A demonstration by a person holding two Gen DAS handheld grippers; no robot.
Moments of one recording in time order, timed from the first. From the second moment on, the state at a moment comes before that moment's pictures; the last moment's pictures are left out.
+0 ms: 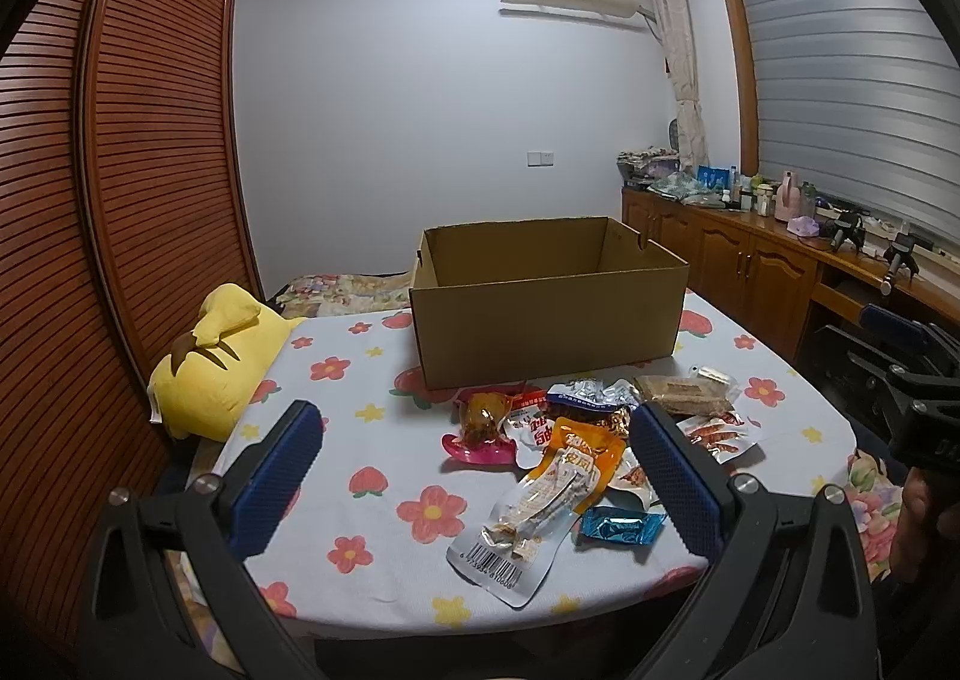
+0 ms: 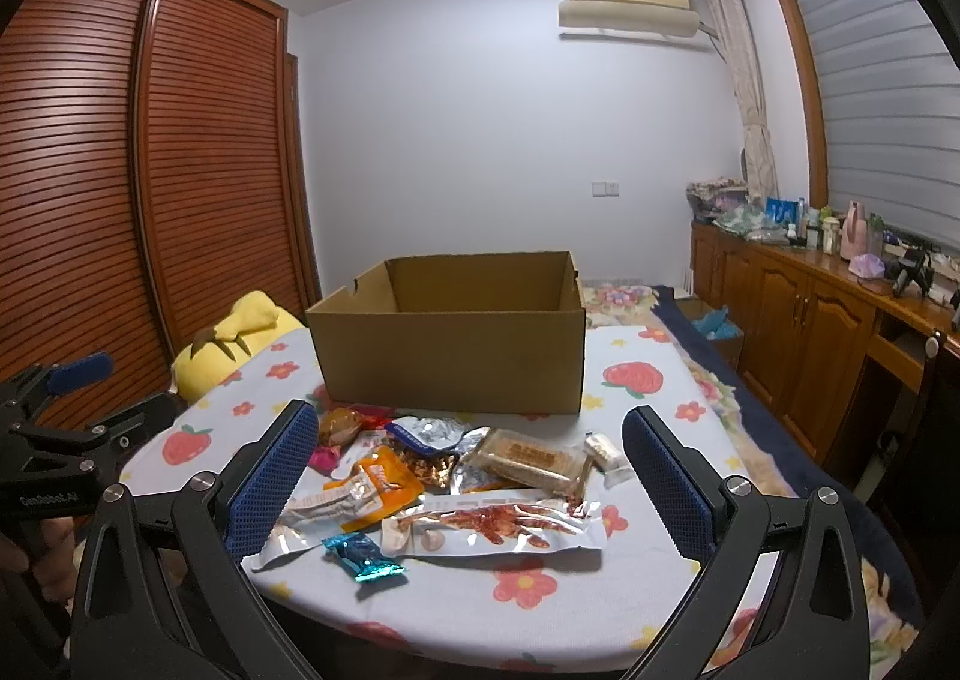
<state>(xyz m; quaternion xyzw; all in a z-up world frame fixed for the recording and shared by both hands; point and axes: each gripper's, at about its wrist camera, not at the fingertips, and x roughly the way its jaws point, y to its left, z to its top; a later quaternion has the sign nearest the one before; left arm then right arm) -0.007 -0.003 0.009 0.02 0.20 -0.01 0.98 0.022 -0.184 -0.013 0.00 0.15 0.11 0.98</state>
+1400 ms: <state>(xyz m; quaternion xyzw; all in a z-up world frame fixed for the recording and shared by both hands) 0.068 0.027 -0.098 0.01 0.36 -0.12 0.93 0.106 -0.105 -0.125 -0.11 0.38 0.32 0.86</state>
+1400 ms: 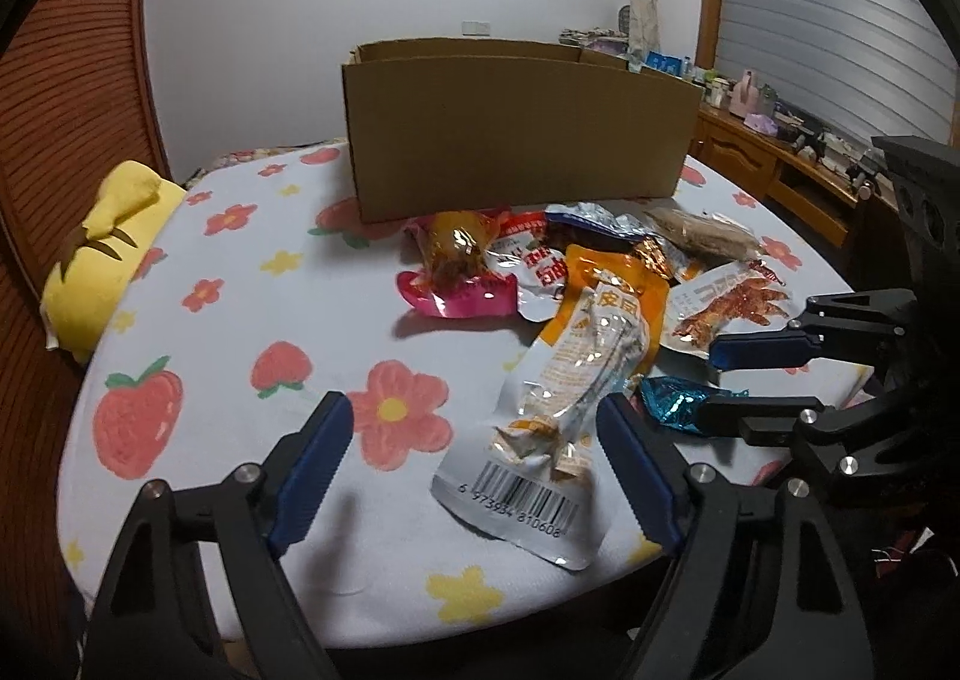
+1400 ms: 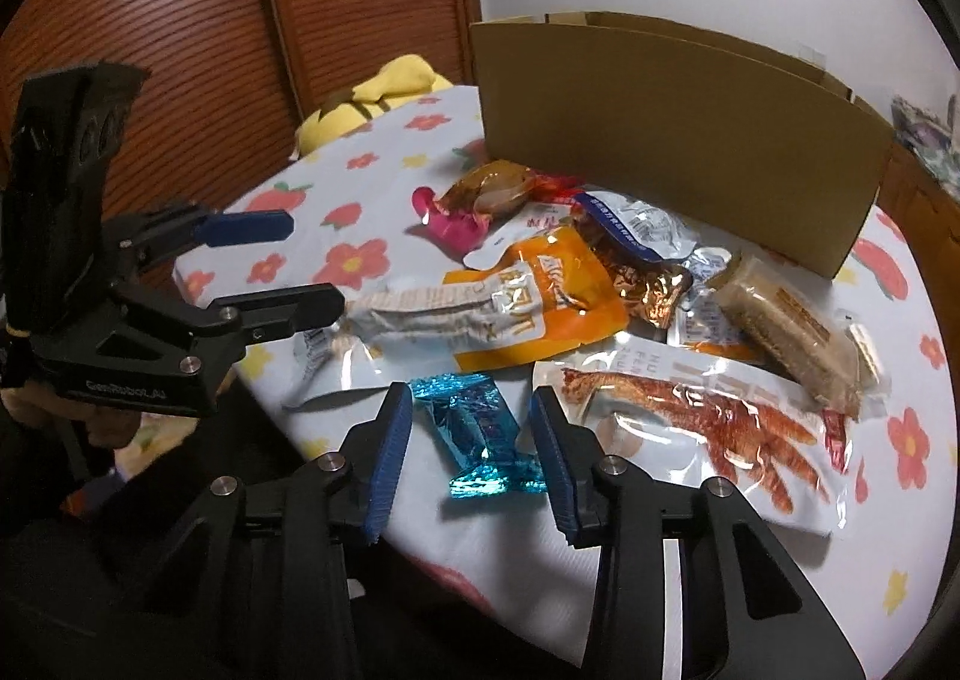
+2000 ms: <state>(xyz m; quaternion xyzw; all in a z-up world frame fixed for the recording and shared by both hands) 0.077 0.023 -0.102 0.02 0.36 -0.15 0.92 0.111 -0.092 -0.138 -0.15 0.39 0.32 0.85</state>
